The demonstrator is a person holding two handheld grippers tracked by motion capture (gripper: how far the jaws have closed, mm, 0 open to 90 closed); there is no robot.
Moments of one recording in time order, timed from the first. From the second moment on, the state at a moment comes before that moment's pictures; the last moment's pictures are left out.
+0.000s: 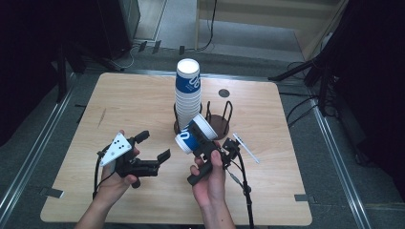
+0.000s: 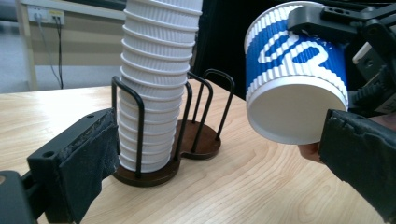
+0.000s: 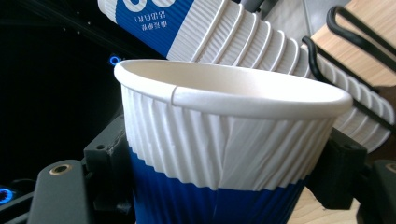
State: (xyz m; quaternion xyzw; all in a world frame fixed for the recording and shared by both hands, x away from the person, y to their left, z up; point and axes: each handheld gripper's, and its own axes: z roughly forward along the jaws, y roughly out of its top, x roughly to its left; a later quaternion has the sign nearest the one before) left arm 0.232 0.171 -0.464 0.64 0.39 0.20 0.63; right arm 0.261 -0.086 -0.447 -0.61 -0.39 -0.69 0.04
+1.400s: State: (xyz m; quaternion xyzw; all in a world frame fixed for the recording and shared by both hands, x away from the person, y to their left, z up) left arm 0.229 0.233 -0.515 0.64 0.47 0.26 0.55; right arm 0.264 -0.108 -0.442 -0.57 -0.50 -0.64 -0.15
